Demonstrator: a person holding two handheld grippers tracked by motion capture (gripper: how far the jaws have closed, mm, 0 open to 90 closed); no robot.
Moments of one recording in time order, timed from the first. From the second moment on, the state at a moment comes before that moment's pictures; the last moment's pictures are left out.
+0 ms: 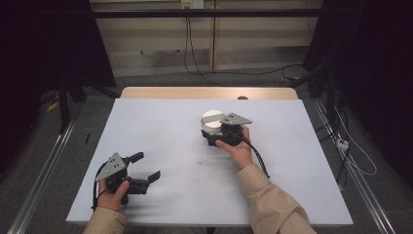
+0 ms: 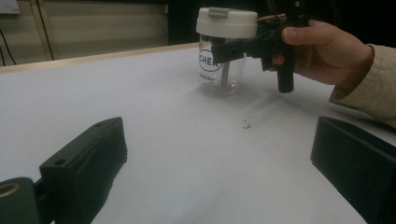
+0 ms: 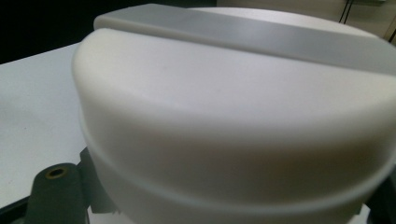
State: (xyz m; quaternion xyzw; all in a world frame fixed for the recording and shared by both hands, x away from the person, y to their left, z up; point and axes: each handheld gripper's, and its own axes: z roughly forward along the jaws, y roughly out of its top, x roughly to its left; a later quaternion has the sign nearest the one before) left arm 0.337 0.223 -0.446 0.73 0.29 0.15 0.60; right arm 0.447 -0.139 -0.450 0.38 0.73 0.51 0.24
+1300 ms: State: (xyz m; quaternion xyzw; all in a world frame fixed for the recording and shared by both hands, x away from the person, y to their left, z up) left arm 0.338 0.220 -0.448 0.74 0.29 0.14 0.59; right arm 0.444 -0.141 -0.456 0.35 0.75 0.52 0.22
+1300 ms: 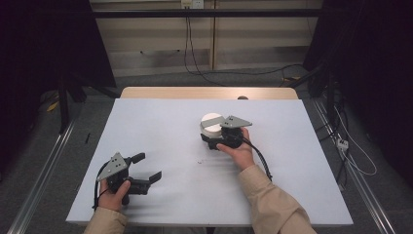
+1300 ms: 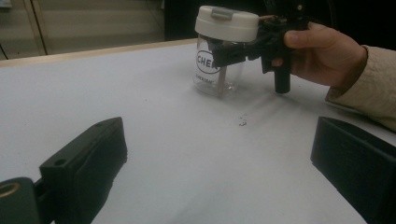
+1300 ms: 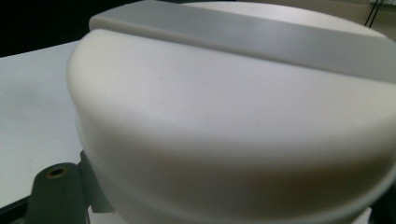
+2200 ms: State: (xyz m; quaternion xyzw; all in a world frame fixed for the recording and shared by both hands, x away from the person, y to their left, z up) left arm 0.348 0.212 -0.452 0.74 0.30 0.14 0.59; right arm 0.427 -0.135 -0.462 0.40 0.74 0.47 0.25
